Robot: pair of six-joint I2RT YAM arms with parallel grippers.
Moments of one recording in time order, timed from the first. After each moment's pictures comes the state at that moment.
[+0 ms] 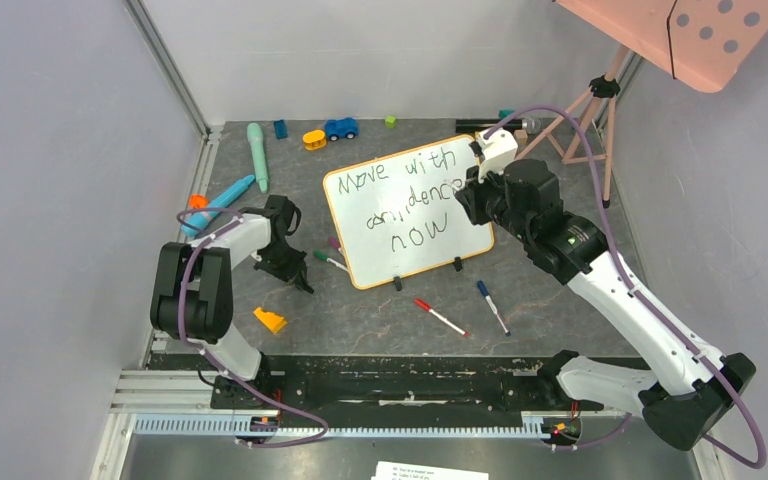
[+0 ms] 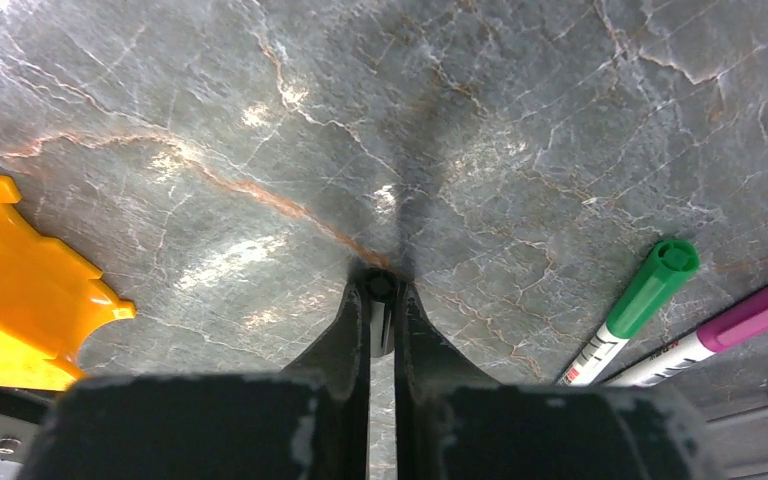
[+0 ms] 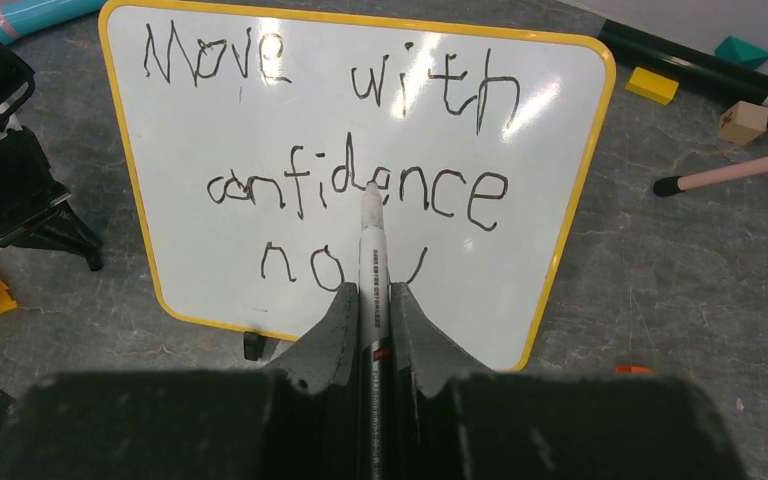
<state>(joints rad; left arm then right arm) -0.14 1.64 0.94 -0.83 -0.05 -1.22 0.61 1.11 1.20 -0.45 0.13 0.07</state>
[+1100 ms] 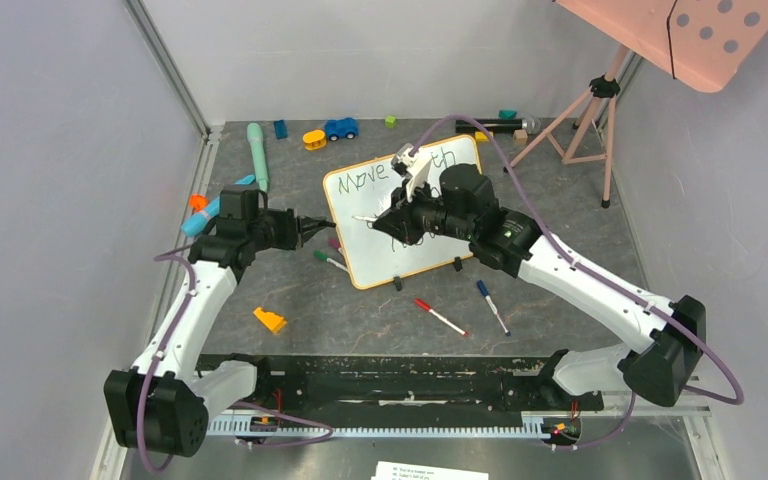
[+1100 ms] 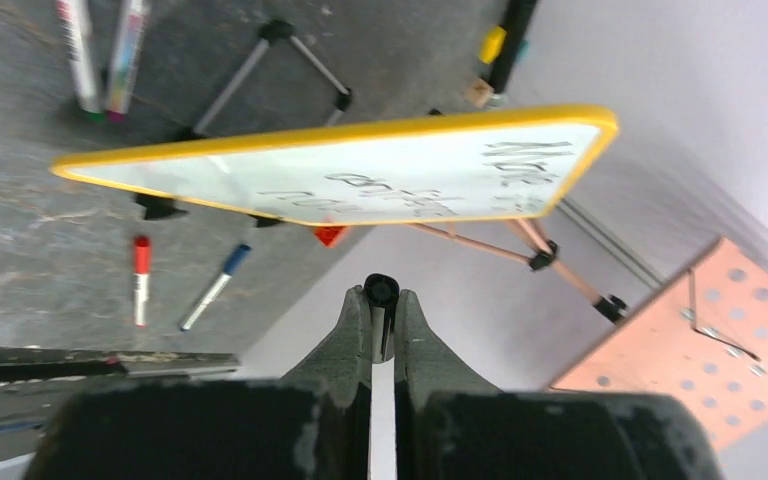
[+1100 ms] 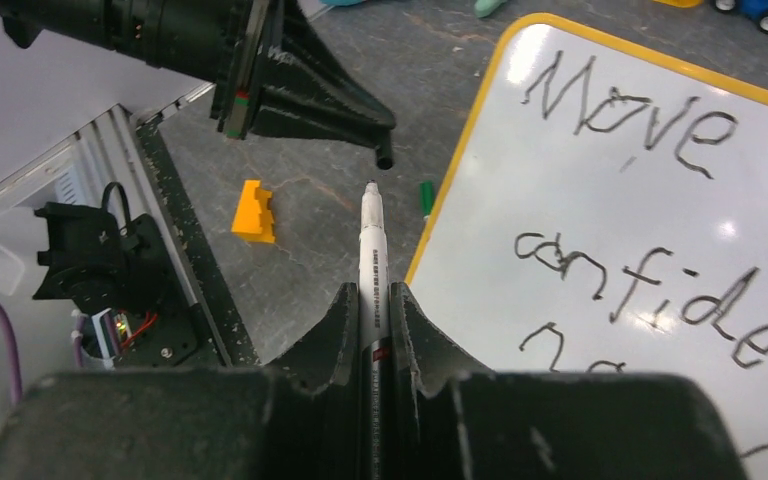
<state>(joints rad) -0.13 1.08 0.88 -0.56 0.35 -1.61 0.82 1.33 1.24 -0.21 -0.23 0.14</state>
